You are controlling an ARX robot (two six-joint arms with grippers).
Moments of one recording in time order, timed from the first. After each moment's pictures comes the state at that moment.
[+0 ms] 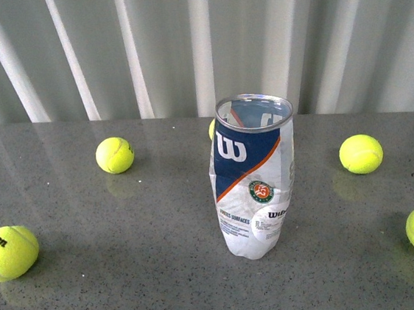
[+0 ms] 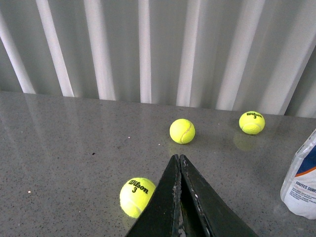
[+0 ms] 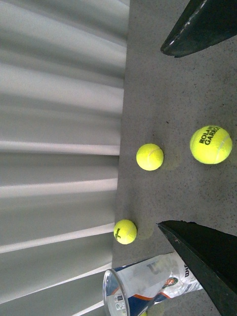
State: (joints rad) left arm 0.00 0.28 0.03 0.25 0.00 0.00; right arm 0.00 0.00 0.00 0.00 0.00 -0.01
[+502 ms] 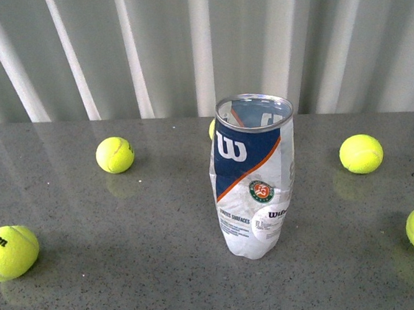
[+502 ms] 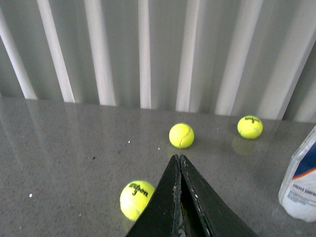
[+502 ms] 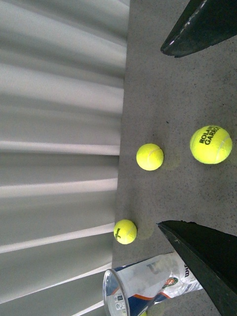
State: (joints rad) left arm 0.00 0.13 0.02 0.13 0.00 0.00; right arm 0.00 0.00 0.00 0.00 0.00 -0.01
